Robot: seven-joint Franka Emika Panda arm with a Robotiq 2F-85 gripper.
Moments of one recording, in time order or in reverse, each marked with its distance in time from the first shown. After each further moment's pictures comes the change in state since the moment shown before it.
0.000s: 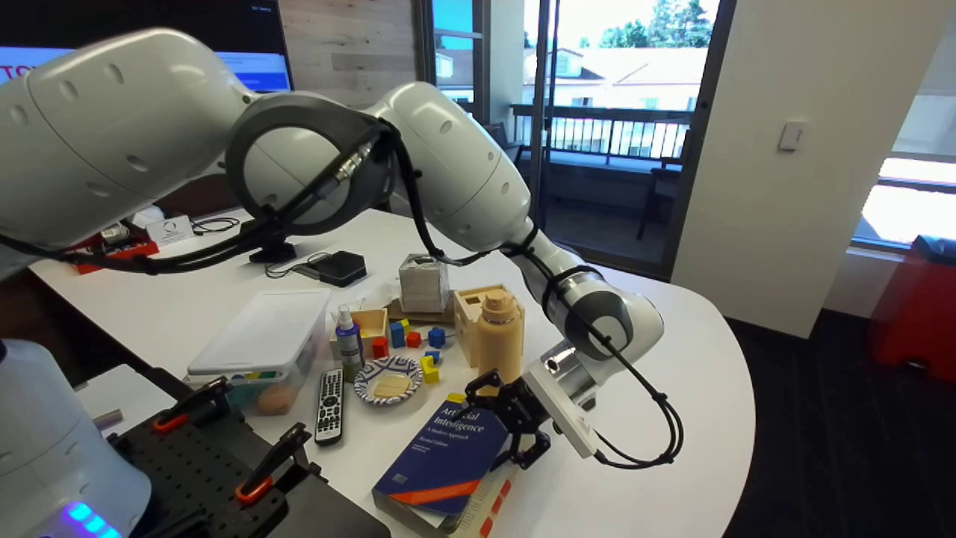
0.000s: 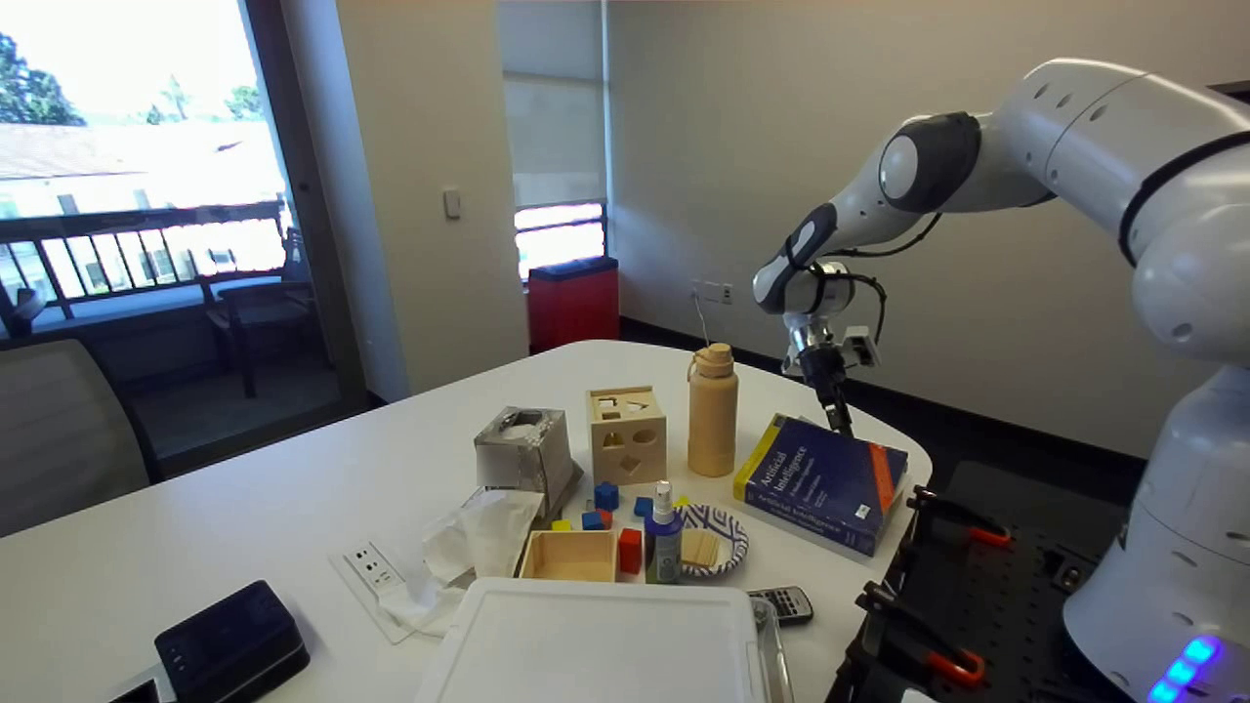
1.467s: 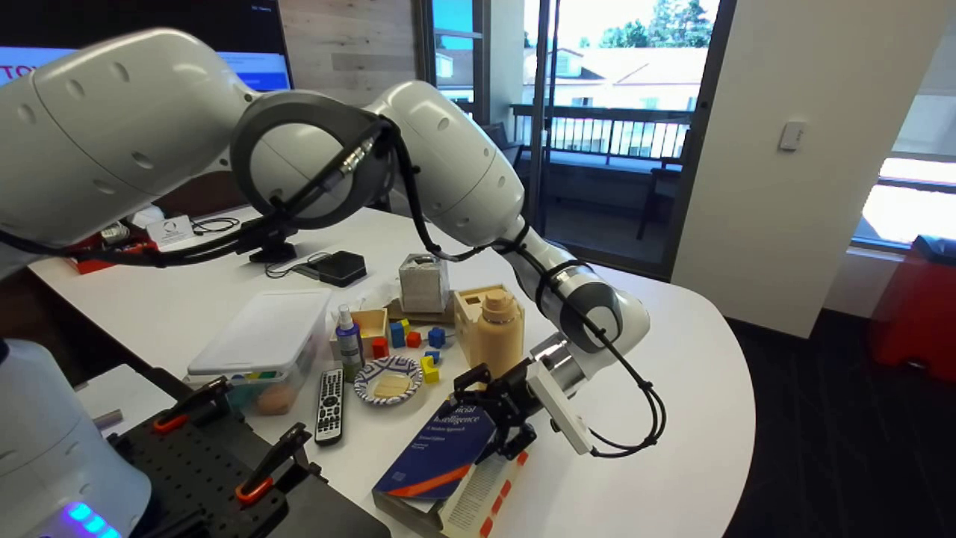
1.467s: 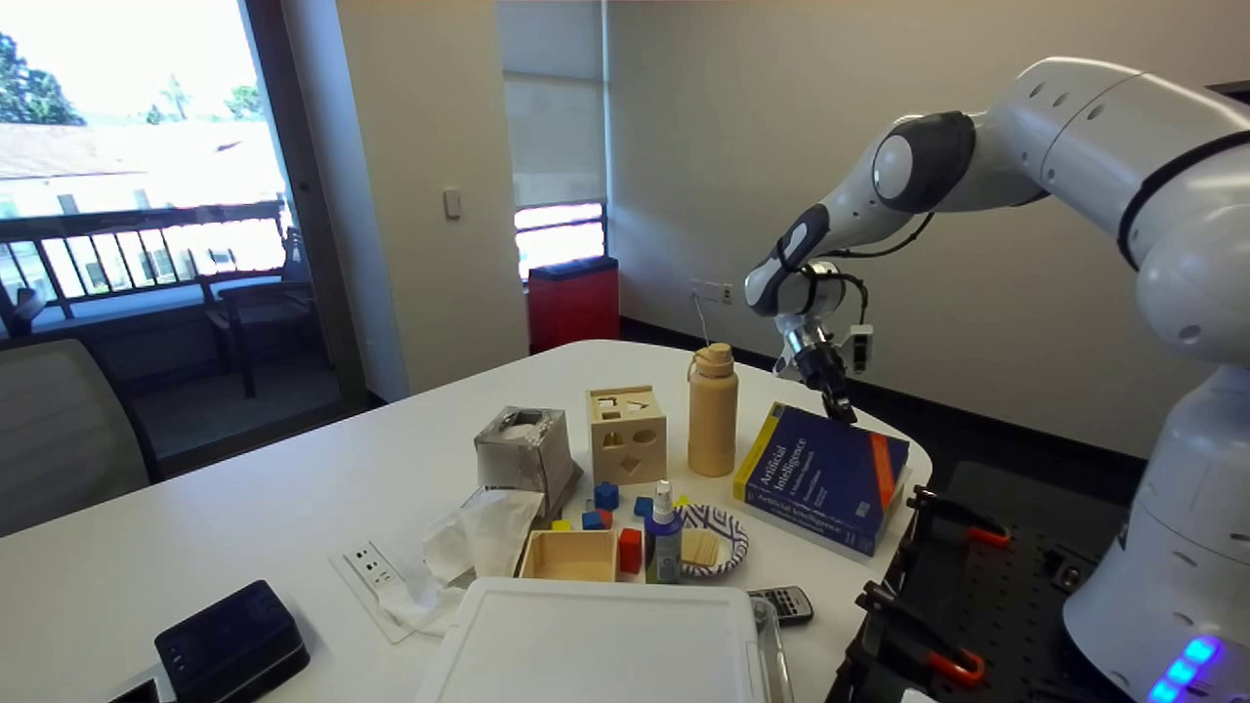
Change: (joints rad) arm 0.032 -0.003 -0.004 -0.004 -0.038 -0.094 -0.229
